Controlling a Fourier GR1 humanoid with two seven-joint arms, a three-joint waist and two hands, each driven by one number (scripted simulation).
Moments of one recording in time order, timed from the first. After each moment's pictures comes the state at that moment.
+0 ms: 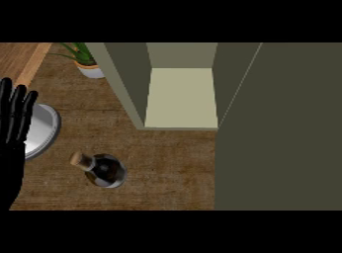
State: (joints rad) left arm 0.01 0.12 0.02 -2.10 0.01 0.00 0.00; right arm -0.03 -0.10 0.03 -2.10 0.00 0.01 0.03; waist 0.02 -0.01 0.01
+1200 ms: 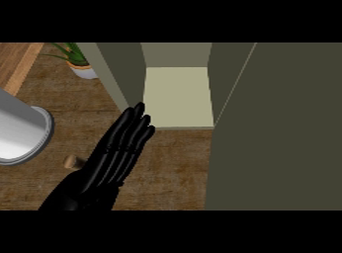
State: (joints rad) left arm -0.18 0.00 -0.53 -2.29 0.01 0.24 0.62; right arm 0.28 -0.15 0.25 -2.44 -0.17 0.17 0.23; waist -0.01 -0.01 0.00
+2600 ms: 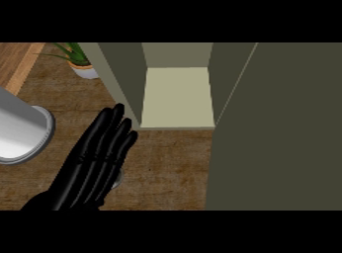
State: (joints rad) left arm -0.34 0.04 -0.58 -2.41 -0.22 0.43 0.99; right arm 0.24 -0.16 0.31 -2.52 -0.11 0.08 0.38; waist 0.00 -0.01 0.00
